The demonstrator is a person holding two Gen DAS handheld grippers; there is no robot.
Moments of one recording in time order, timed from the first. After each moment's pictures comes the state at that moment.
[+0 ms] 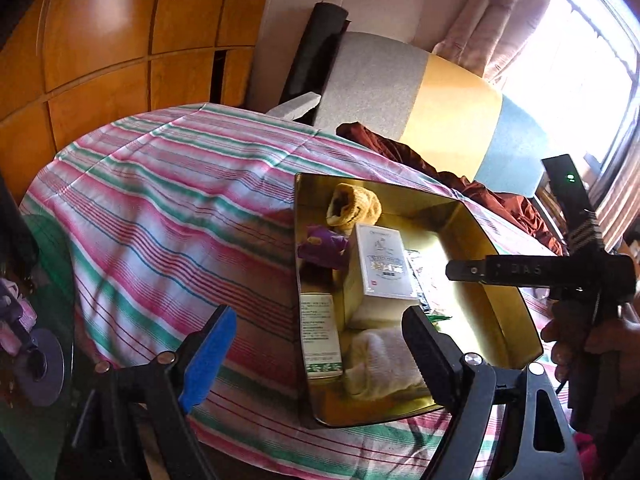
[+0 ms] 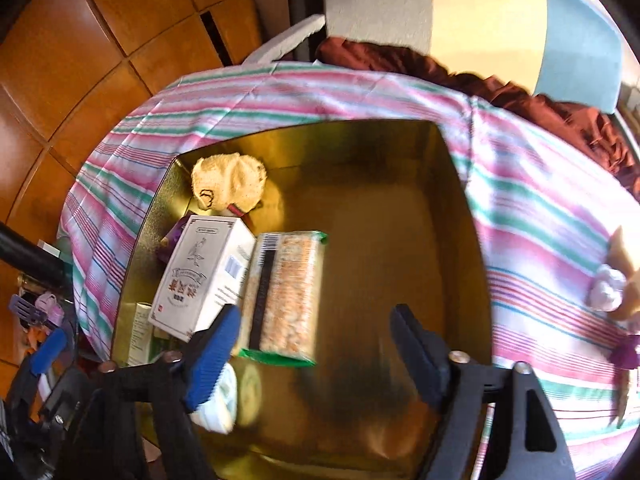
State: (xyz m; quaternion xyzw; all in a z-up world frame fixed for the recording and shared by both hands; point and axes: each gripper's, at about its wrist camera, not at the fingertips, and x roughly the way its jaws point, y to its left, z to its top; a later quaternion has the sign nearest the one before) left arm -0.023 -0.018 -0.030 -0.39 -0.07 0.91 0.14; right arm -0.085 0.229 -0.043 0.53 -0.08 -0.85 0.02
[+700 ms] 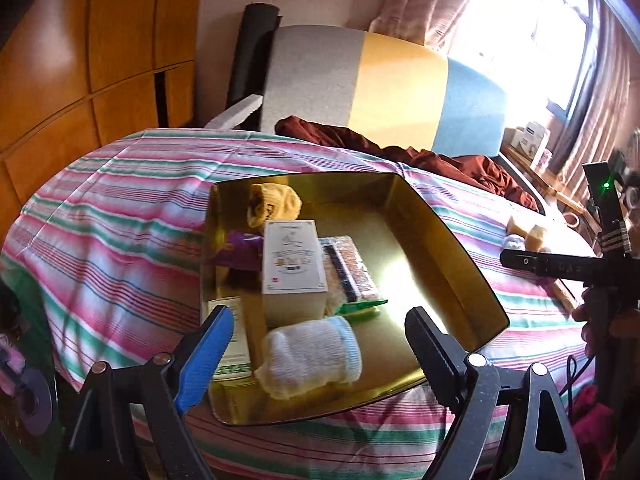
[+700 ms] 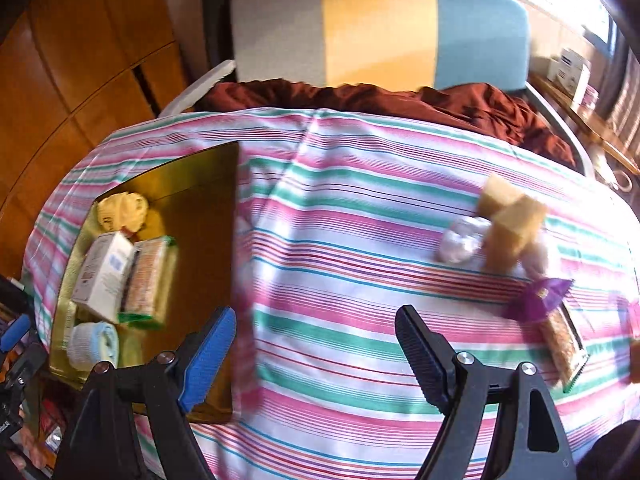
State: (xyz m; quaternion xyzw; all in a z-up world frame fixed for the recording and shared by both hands) left arm -0.006 0.057 -0.016 -0.38 0.01 0.90 0.20; right arm -0.004 0.359 -0.032 0.48 -0.11 -0.87 -0.10
